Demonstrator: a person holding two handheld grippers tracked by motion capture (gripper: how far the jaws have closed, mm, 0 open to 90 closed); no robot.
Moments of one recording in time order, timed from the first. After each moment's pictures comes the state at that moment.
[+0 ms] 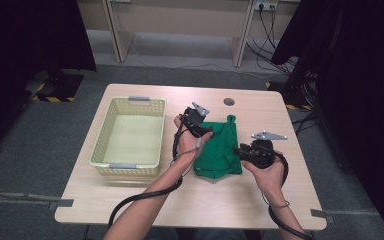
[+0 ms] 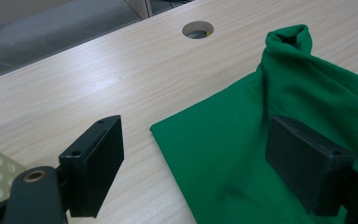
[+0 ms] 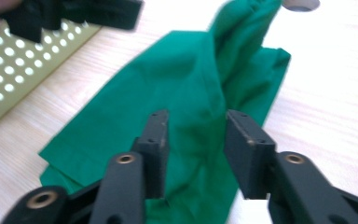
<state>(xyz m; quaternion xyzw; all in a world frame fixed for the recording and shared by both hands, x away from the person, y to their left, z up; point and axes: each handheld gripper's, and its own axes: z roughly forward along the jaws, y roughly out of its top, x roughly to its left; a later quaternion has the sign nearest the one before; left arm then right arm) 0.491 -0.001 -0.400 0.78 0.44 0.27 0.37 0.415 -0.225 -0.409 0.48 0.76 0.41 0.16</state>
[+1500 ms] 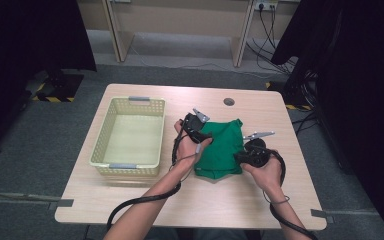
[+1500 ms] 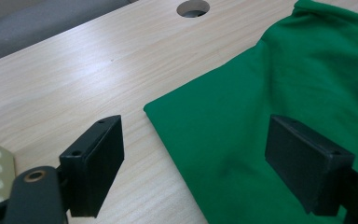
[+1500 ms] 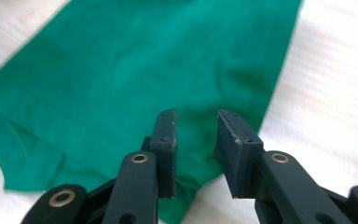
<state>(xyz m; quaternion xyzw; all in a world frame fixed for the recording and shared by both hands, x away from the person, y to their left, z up) 0.486 0.000 -0.418 0.79 0.43 0.26 0.36 0.428 -0.224 -0.428 0.48 0.82 0.29 0.14</state>
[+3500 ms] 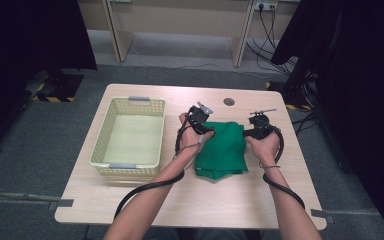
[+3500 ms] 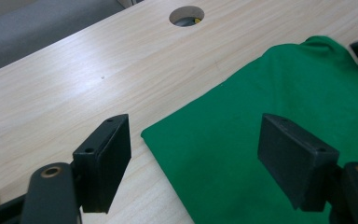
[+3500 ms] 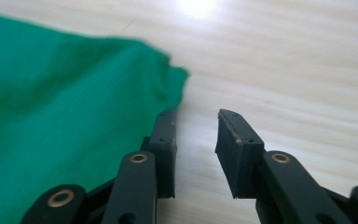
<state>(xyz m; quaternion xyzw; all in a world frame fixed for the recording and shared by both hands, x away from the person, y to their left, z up) 0.515 -0.008 -0.415 0.80 0.41 0.25 0.36 0.522 -0.243 -0.422 0.58 0.75 0.24 0.20</state>
